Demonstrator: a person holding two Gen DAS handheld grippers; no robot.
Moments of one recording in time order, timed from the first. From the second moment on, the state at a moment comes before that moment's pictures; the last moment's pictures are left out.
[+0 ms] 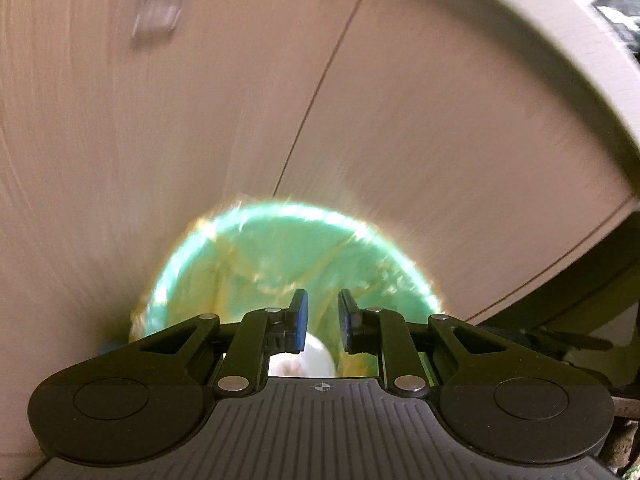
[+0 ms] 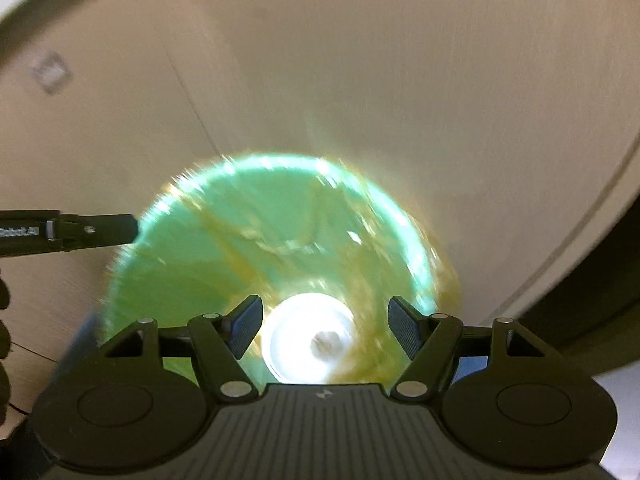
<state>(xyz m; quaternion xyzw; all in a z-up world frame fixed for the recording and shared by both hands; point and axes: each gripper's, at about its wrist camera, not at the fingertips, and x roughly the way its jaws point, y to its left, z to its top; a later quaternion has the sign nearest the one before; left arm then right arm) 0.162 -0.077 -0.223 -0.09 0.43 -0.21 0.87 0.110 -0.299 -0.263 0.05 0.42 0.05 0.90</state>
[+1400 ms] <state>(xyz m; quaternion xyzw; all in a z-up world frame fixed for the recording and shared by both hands) 0.136 0.107 0.035 -0.15 0.15 0.01 0.98 0.290 -0.124 0.052 0.00 0.24 0.23 0.94</state>
